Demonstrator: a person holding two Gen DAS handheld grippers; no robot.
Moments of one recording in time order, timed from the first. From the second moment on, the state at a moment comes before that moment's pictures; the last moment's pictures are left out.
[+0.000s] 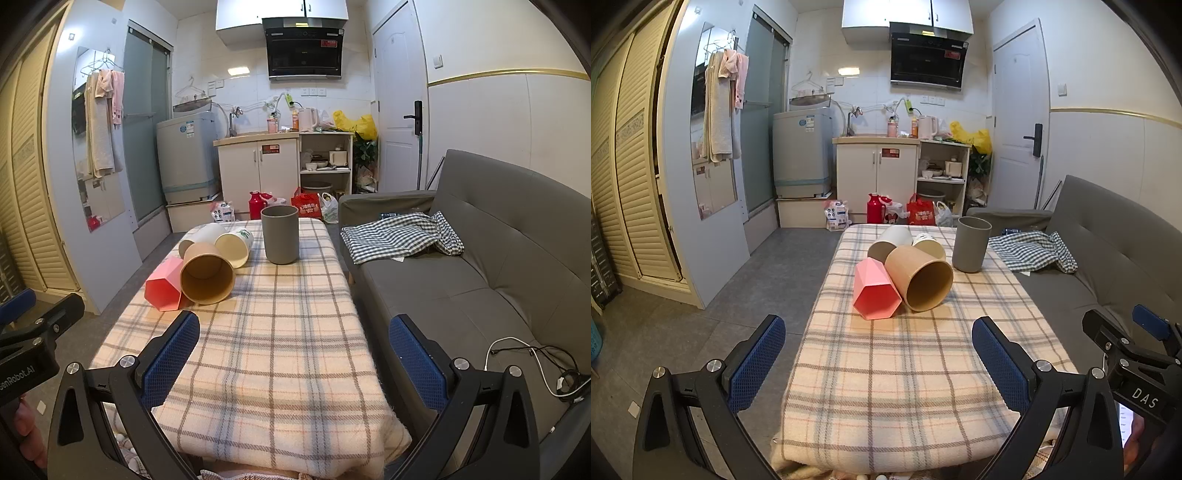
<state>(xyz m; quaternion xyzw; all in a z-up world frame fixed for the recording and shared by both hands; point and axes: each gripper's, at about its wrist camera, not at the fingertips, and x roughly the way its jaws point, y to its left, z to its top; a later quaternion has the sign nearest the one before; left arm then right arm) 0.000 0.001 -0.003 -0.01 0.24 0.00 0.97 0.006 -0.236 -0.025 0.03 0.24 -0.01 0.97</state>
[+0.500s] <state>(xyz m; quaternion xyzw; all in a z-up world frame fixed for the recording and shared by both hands) 0.000 0.001 -0.003 -0.01 0.24 0.00 0.97 0.006 -0.235 -0.026 0.03 0.24 -0.01 0.97</state>
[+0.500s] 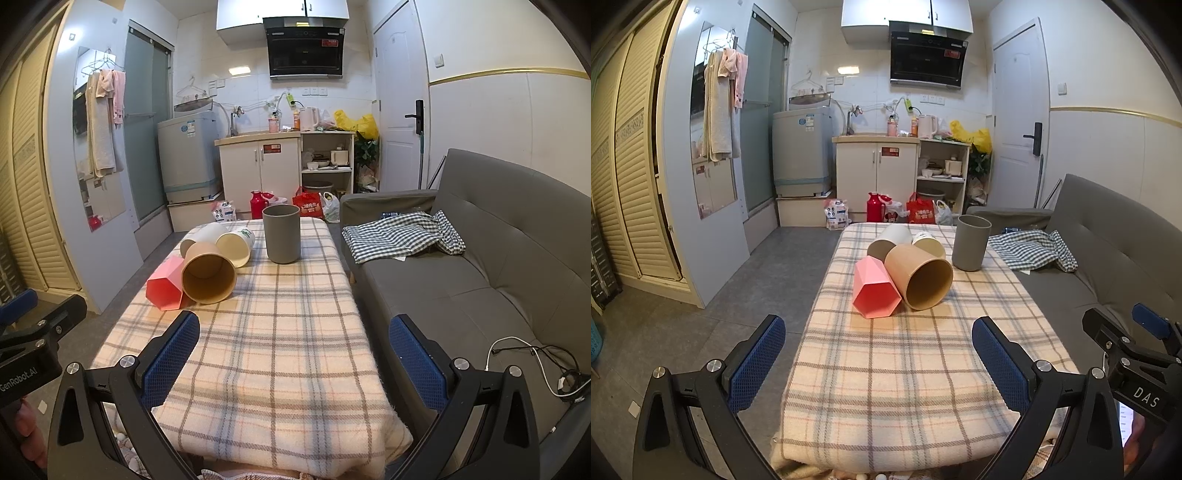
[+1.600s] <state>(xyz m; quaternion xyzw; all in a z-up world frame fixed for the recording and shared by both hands) 0.051 0.023 -0.007 -0.04 0.29 0.01 0.96 0.049 -0.220 -0.021 0.02 0.28 0.01 0.96</state>
